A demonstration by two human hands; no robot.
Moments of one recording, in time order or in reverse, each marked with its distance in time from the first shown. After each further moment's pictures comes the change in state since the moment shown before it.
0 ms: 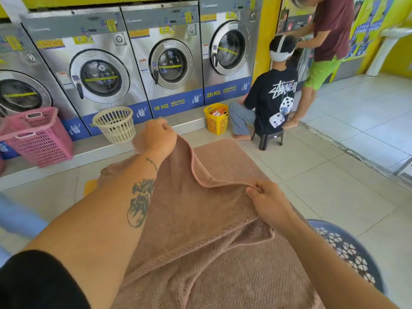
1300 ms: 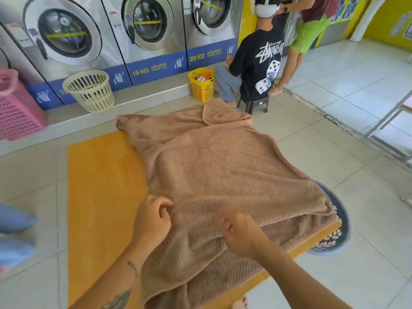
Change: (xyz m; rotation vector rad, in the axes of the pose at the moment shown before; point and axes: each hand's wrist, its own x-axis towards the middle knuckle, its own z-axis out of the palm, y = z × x) left_hand -0.263 -0.151 0.017 -0.006 -0.437 0.005; right_hand -0.116 0.094 0.093 -0.335 -0.395 -0.021
